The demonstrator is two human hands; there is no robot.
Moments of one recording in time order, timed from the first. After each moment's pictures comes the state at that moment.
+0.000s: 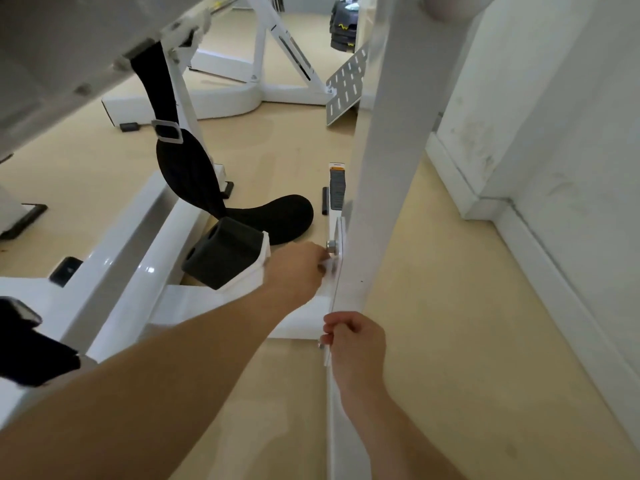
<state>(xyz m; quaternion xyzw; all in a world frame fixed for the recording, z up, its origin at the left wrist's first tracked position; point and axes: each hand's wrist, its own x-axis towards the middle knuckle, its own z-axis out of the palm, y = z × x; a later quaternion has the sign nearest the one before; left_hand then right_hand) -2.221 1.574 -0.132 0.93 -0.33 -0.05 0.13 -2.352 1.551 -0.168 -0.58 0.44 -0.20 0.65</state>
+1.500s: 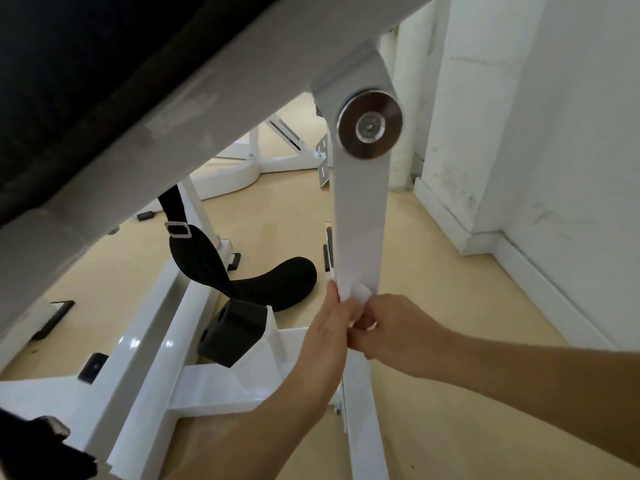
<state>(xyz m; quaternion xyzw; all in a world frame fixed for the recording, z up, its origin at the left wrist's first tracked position) -2.308 1.584 -0.043 0.67 -0.21 -0.30 0.65 -2.355 1.471 -0.035 -0.92 0.13 0.01 0.38</state>
